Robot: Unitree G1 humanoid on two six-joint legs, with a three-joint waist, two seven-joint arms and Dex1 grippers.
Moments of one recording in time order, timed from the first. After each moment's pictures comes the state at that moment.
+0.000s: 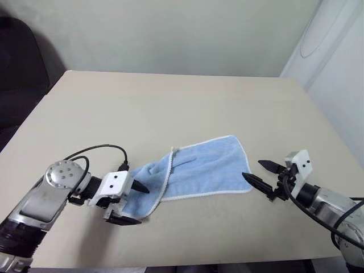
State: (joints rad) left arm -0.18 1.06 -0.10 -0.13 -0.29 0.09 -1.52; right arm 0.10 -0.61 -0.25 -0.55 0.65 0.72 0.61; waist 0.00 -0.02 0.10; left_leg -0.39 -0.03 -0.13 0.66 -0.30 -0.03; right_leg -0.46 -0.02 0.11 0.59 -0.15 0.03
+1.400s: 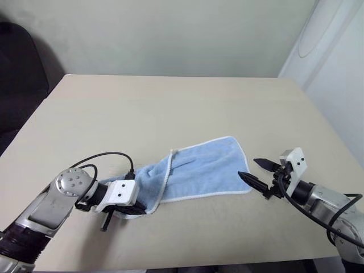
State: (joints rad) left arm -0.15 1.03 -0.13 -0.13 -0.26 0.17 -1.43; right arm 0.05 -0.60 -0.21 -0.54 0.64 0.72 0.61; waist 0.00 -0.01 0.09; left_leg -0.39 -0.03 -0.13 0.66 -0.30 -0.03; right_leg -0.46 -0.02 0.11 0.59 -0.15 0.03
